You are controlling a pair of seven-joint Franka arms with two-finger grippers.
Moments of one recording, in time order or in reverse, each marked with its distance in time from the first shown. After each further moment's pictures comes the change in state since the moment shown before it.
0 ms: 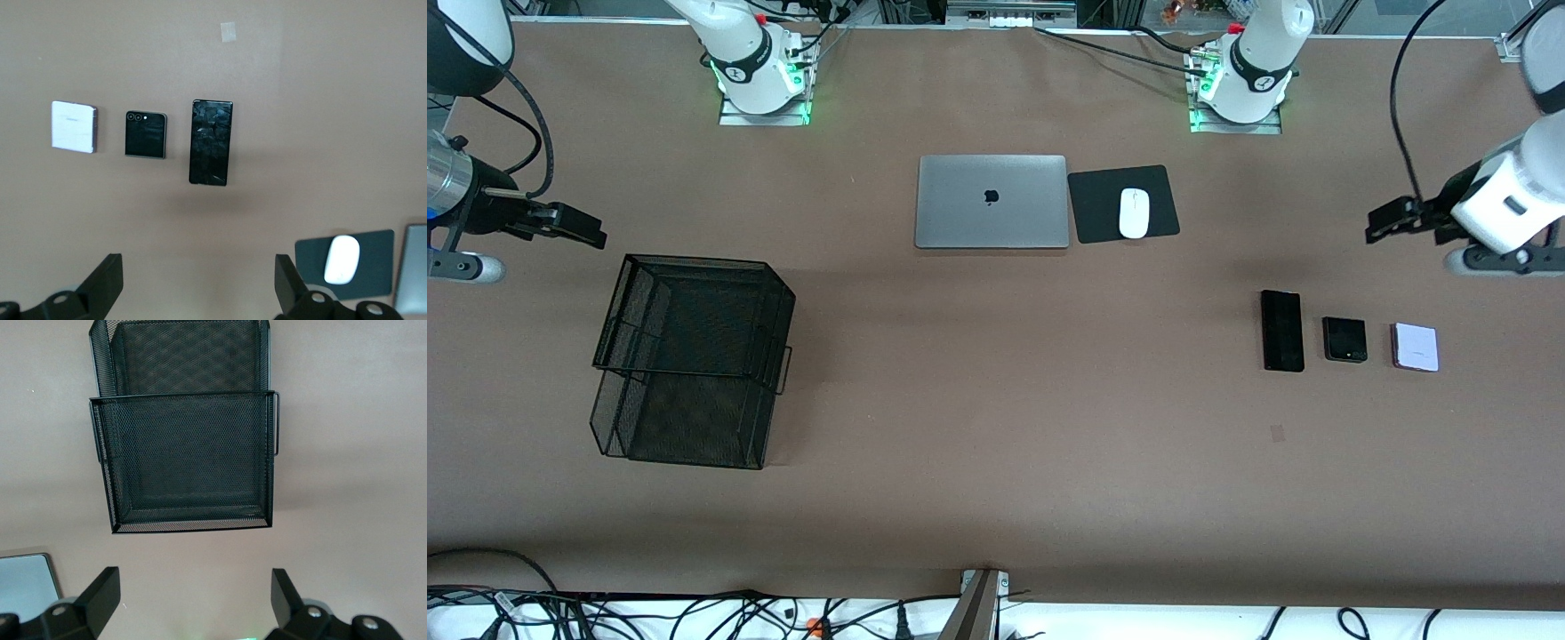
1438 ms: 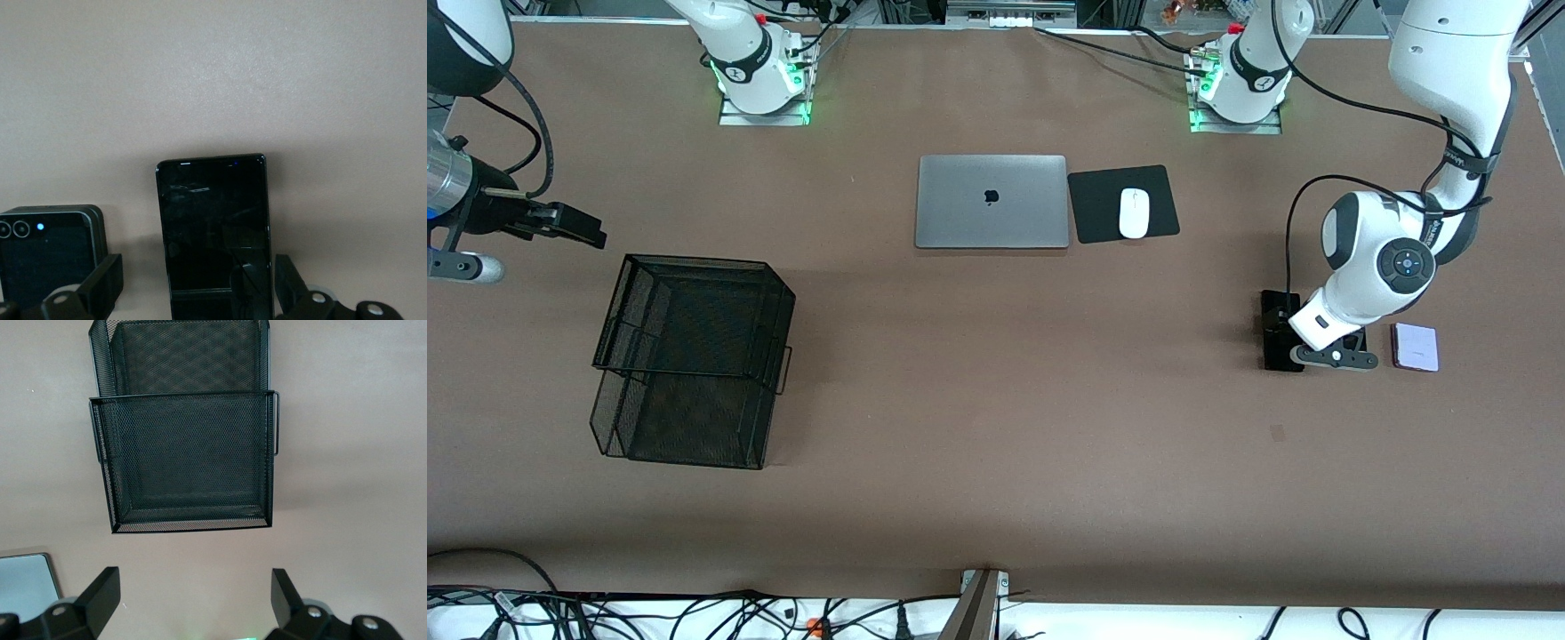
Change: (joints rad) left arm 0.000 0.418 -0.011 -0.286 0.102 0.807 0.049; right arm 0.000 0.000 0.000 0.000 0.000 0.000 0.000
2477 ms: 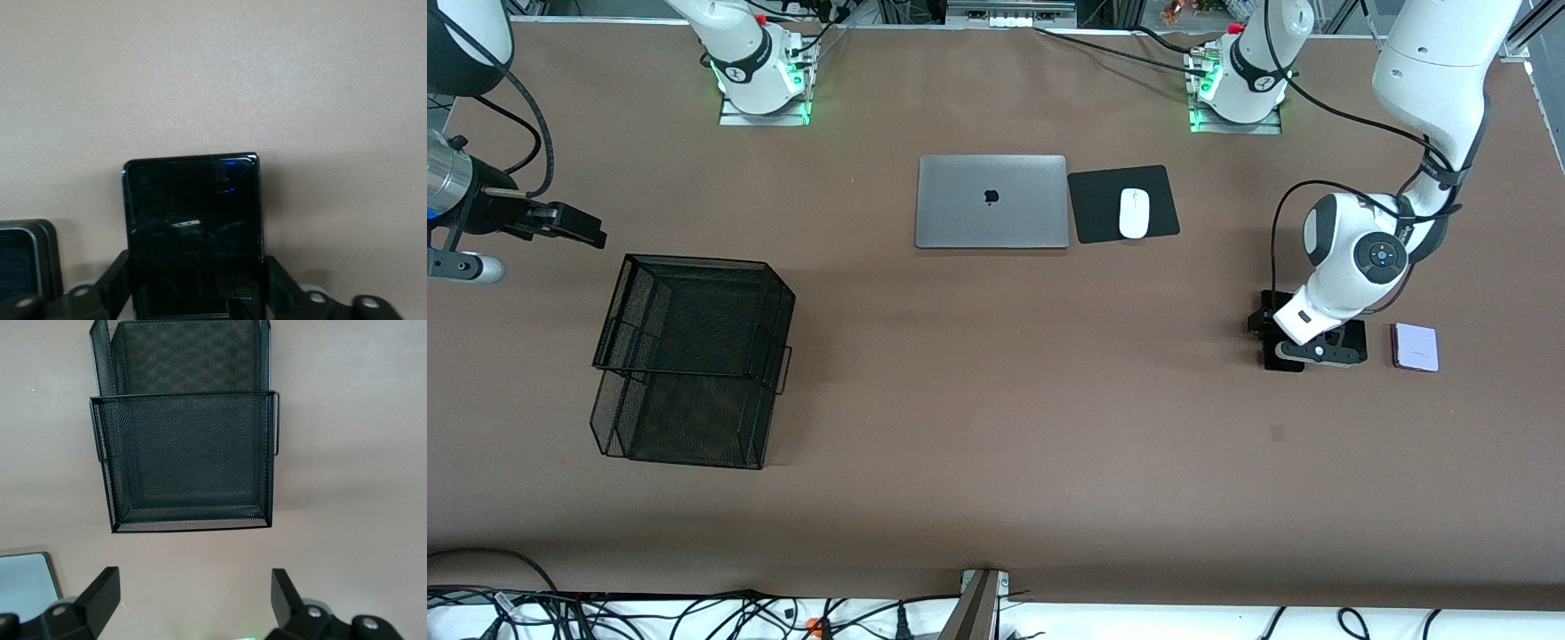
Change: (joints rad) left arm 0.000 0.048 -0.004 -0.071 0.000 0.179 0.000; right arm 0.000 0.000 0.000 0.000 0.000 0.000 -0.006
